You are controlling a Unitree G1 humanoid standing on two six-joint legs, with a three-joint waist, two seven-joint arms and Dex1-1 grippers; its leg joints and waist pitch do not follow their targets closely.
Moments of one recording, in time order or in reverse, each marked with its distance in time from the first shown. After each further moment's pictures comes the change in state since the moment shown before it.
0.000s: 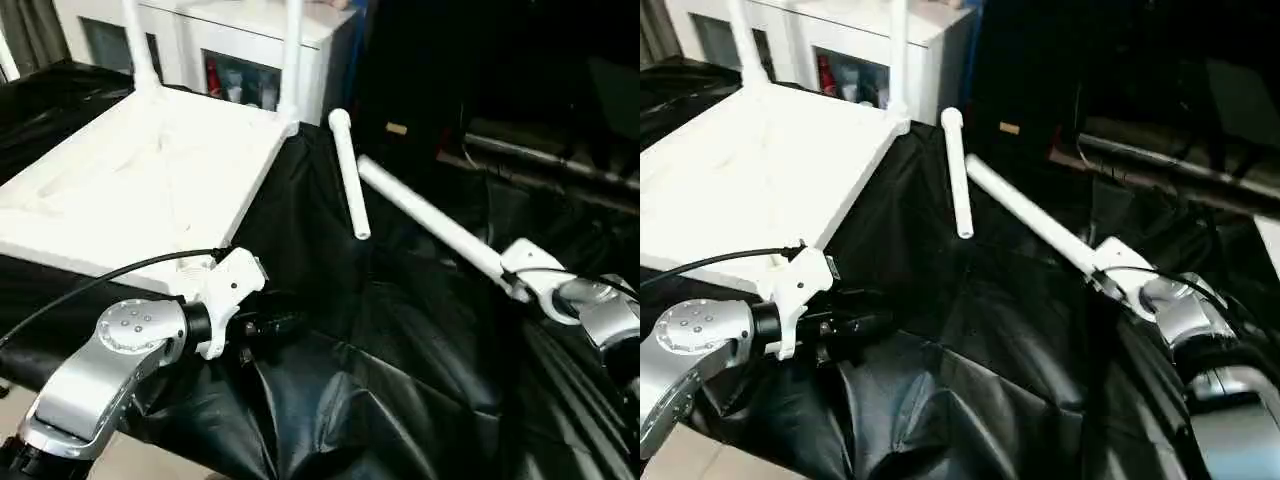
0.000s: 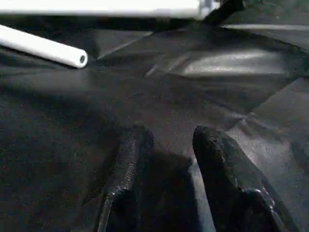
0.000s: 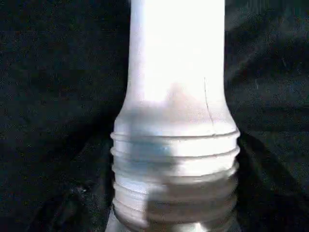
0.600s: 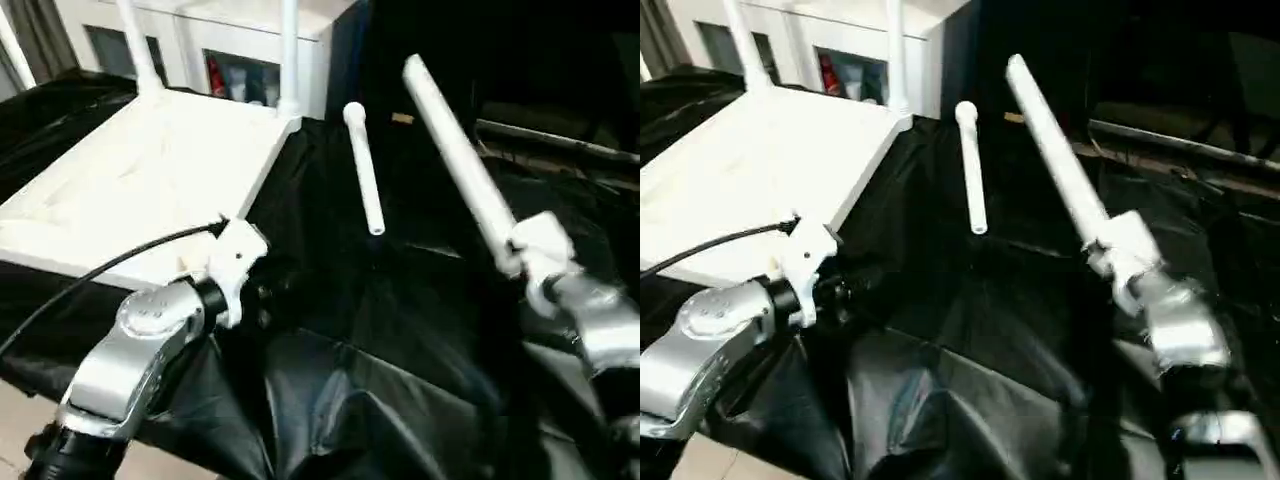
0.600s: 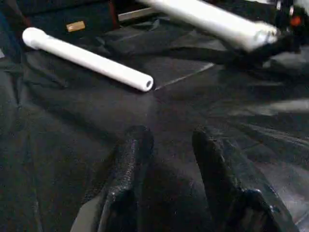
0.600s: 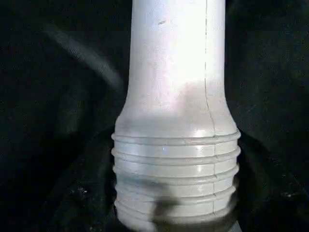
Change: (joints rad) left arm -0.038 -0.134 0.040 0.093 0.047 -0.094 0.164; right arm 0.157 0.086 -0.168 -0.320 0.070 0.232 -0.236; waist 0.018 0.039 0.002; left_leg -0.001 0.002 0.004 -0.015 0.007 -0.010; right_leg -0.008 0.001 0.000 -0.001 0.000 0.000
